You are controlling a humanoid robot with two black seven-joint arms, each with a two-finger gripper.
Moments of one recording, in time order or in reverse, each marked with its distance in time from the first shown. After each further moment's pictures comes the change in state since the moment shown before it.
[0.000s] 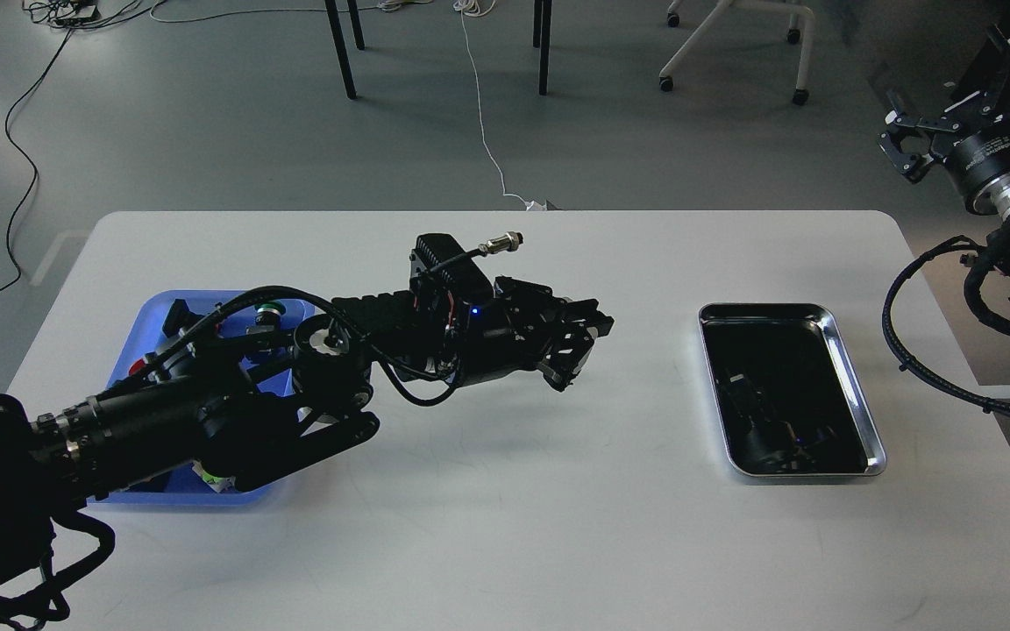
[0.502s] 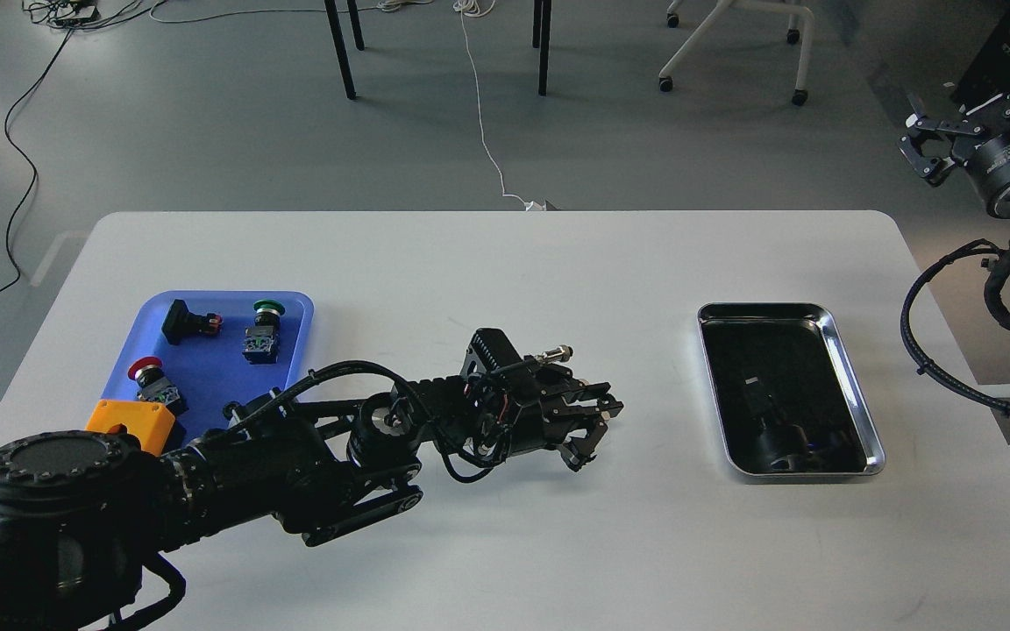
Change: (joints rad) left arm 0.081 -0.143 0.159 0.250 0.006 0.121 -0.005; right arm -0.009 -0.020 -0.002 0.001 0.000 0.000 -0.001
